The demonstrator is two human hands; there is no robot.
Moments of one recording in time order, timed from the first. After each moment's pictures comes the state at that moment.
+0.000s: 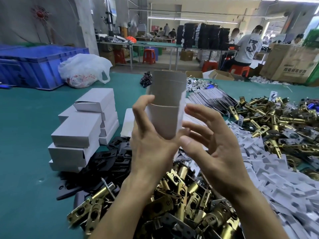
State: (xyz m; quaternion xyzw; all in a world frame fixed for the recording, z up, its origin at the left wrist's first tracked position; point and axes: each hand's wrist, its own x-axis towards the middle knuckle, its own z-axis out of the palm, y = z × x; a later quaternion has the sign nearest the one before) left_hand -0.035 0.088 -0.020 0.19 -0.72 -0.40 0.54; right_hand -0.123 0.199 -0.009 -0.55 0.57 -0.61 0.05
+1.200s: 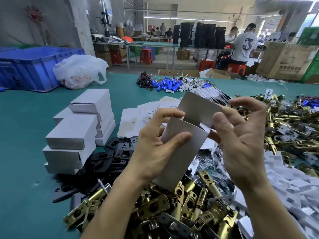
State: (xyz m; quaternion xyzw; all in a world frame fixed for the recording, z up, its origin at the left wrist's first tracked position) left_hand -0.035 0.080 -0.021 0.03 -0.73 -0.57 0.39; right_hand -0.140 0.210 0.002 -0.45 0.49 -0.74 0.01
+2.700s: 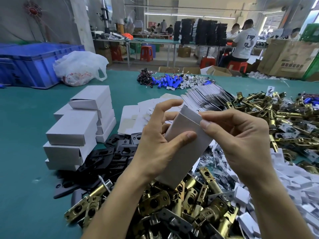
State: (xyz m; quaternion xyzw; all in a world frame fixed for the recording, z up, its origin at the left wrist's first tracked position) left_hand -0.038 0.084 -0.021 0.02 -0.72 -0.57 0.39; right_hand -0.144 0.216 0.005 -0.45 0.58 -0.68 0.01
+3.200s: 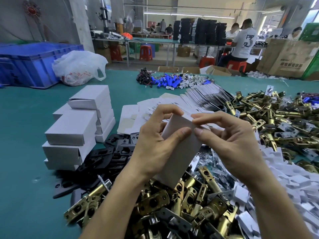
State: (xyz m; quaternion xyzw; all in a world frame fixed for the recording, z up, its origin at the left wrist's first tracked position) left_hand -0.037 0.083 -0.022 0.04 -0.72 -0.56 0.41; right_hand -0.147 0.217 -0.002 -0.46 0.58 -0.66 0.13
